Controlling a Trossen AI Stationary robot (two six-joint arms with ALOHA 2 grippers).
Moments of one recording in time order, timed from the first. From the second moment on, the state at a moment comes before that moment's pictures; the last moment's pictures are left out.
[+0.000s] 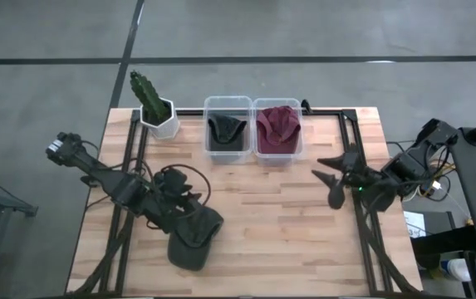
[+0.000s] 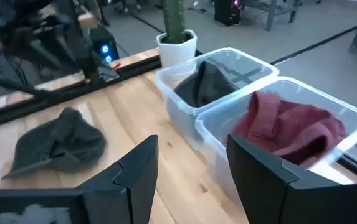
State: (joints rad) left arm -0.55 1.31 1.32 -1.10 -0.68 -1.40; right arm 0.69 0.91 1.05 -0.89 1.04 0.82
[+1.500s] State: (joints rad) left arm -0.61 1.46 1.32 -1.26 -0.35 -1.80; right arm 0.69 0.32 0.42 -0.12 1.04 0.44
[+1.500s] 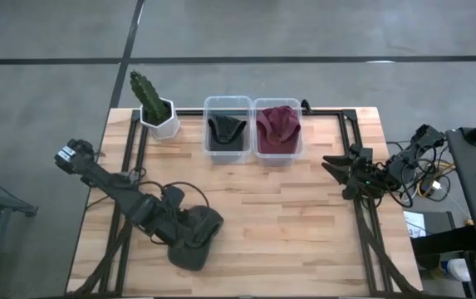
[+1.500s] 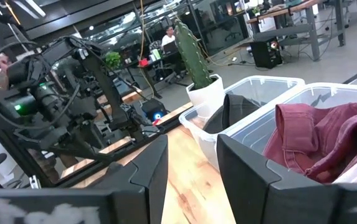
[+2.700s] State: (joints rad) left arm -0.62 1.53 1.29 -1.26 -0.29 -1.72; right arm 0.69 0.32 0.42 -0.12 1.04 0.46
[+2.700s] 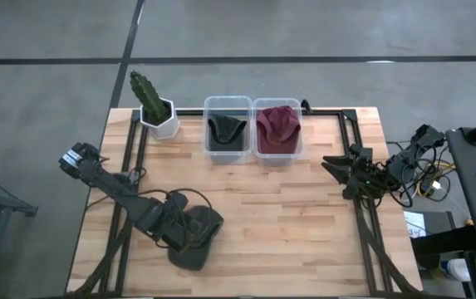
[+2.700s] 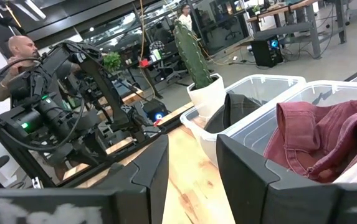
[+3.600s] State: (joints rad) left arm -0.62 1.51 1.05 -1.08 -0.17 -1.83; right arm 0.69 0.32 0.42 -0.12 1.04 0.50
